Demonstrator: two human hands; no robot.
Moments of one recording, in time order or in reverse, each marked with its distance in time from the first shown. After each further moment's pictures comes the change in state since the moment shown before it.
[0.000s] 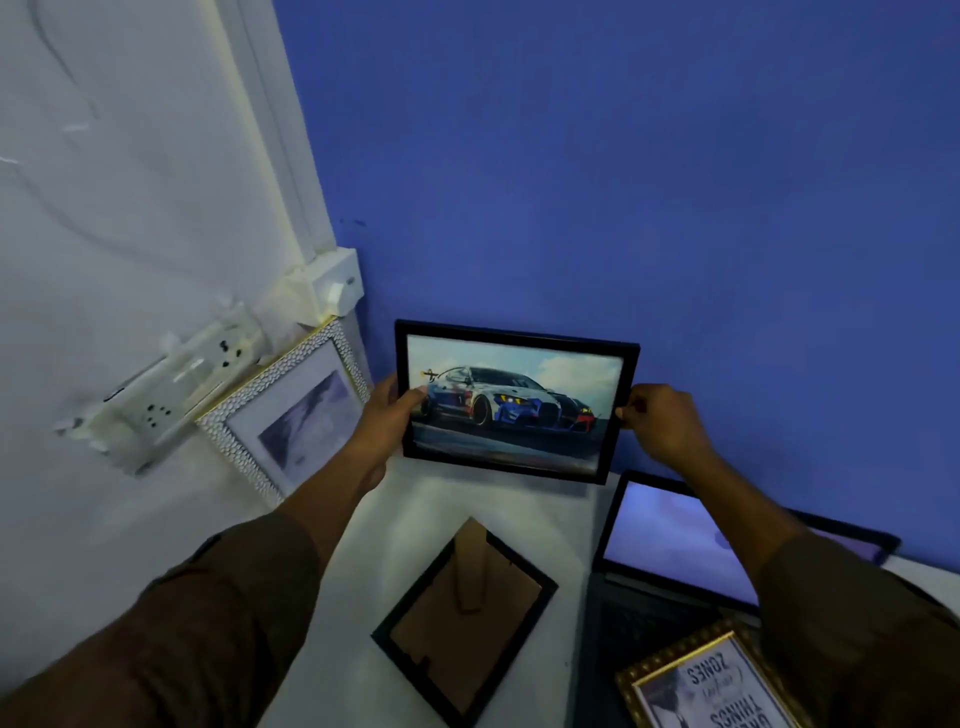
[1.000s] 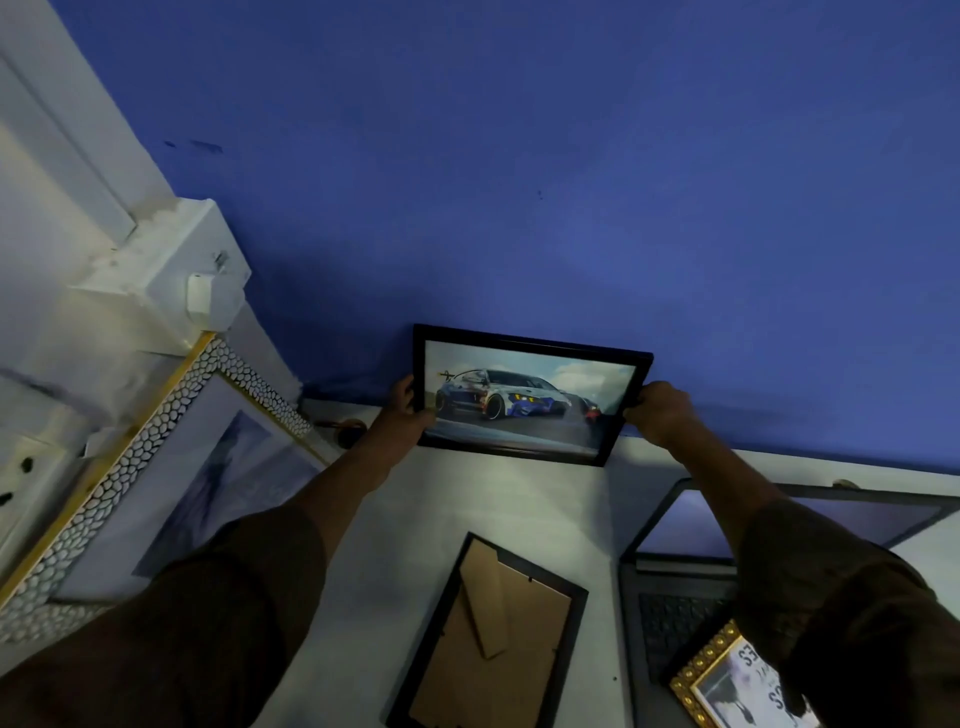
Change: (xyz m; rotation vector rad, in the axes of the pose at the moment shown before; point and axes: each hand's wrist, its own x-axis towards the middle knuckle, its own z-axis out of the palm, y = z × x) left_hand 0.199 -0.107 0.035 0.168 -0.467 -0.303; right_hand 0.105 0.037 0.102 -0.159 -0.193 0.591
